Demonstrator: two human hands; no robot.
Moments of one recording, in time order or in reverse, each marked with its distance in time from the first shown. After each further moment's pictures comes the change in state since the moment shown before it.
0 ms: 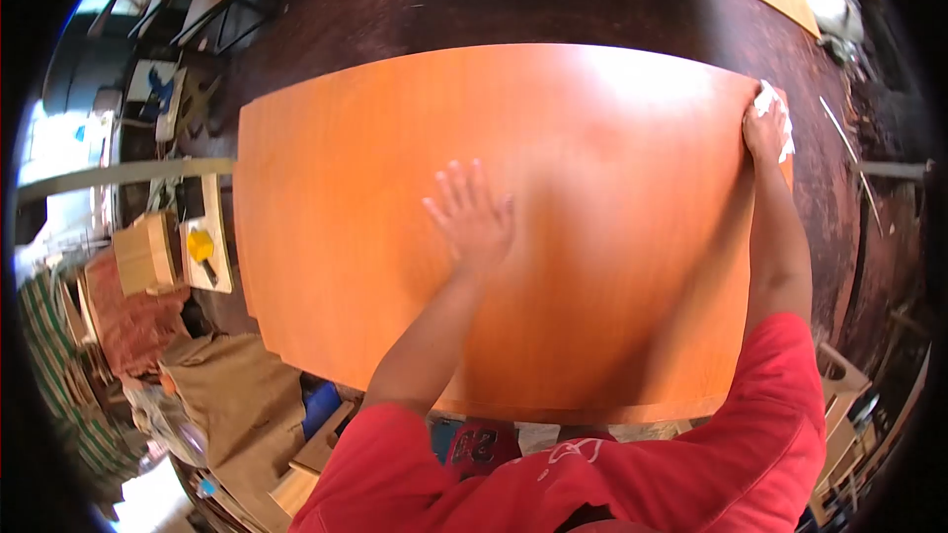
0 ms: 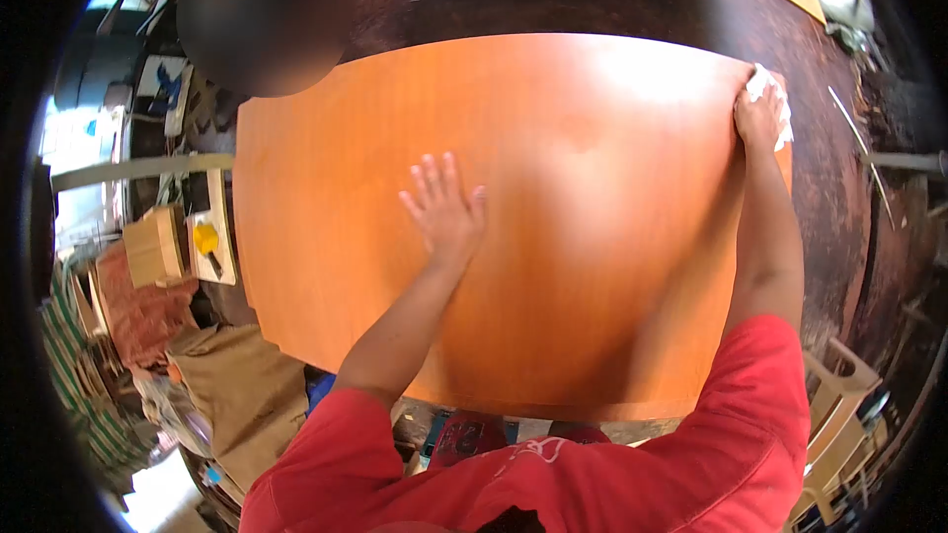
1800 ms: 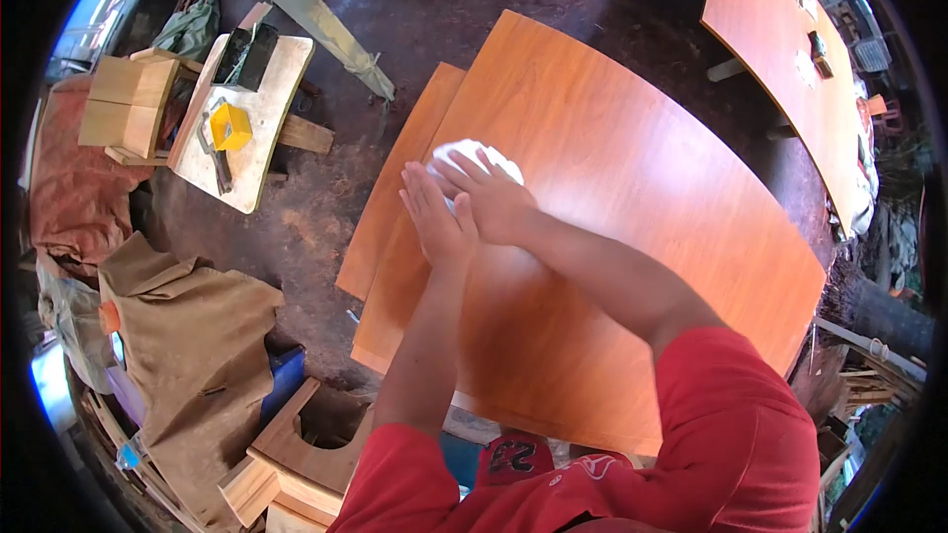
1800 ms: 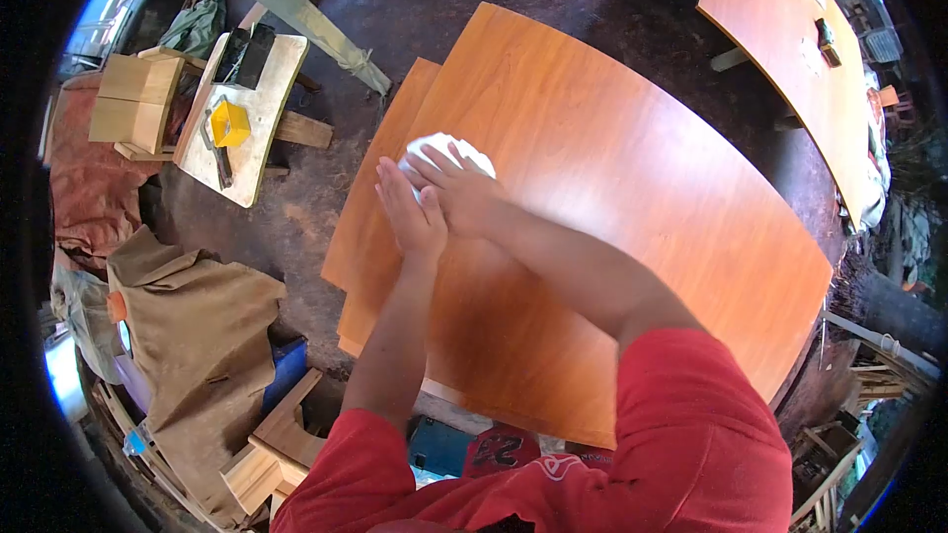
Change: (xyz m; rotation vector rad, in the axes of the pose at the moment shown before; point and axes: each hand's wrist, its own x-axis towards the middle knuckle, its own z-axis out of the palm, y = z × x) left_hand 0.006 -0.501 -0.007 -0.575 0.427 -0.422; right_hand -0.414 -0.782 -0.297 0.839 -0.577 -1.498
